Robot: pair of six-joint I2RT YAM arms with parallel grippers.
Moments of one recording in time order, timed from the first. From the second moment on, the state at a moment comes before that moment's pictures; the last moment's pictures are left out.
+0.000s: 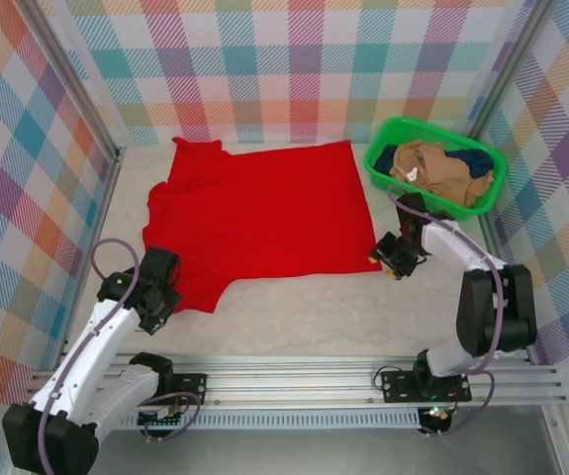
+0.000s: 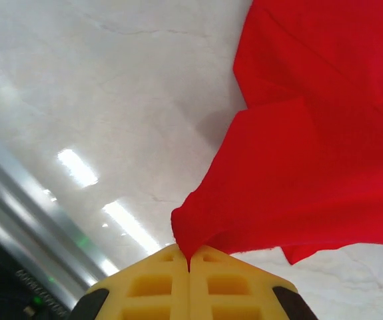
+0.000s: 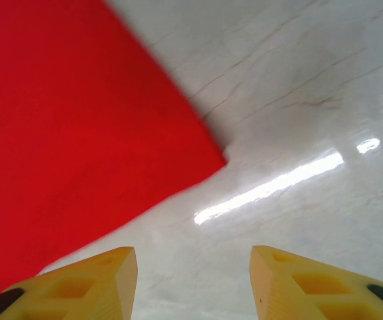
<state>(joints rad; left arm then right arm) -0.26 0.88 0.73 -1.24 -0.25 -1.16 0.14 1.56 0.99 -0.83 -0.23 0.80</state>
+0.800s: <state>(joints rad) -0.26 0.92 0.73 -1.26 -0.24 -1.17 0.13 1.64 0.91 -0.72 -0.27 1.00</state>
